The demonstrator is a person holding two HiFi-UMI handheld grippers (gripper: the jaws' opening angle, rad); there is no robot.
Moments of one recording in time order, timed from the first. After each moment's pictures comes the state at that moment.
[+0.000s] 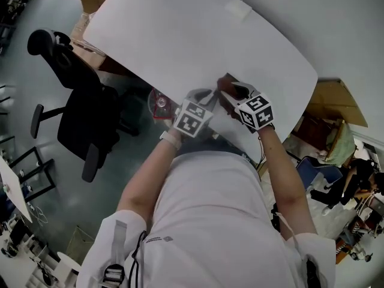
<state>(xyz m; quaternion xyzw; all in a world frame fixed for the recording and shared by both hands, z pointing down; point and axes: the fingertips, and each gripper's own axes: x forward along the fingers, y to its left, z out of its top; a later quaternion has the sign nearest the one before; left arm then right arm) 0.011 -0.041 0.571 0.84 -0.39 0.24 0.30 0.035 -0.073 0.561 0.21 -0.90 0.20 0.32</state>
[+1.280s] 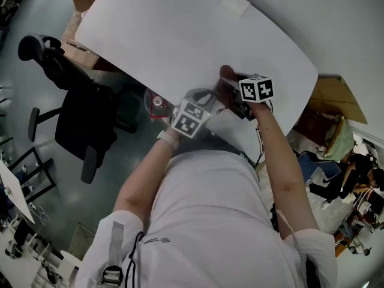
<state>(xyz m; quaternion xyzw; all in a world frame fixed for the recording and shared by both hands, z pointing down) 0.016 -0.049 0.588 0.84 -0.37 0.25 0.30 0.052 -0.126 0.622 0.25 -0.82 0.39 0.33</state>
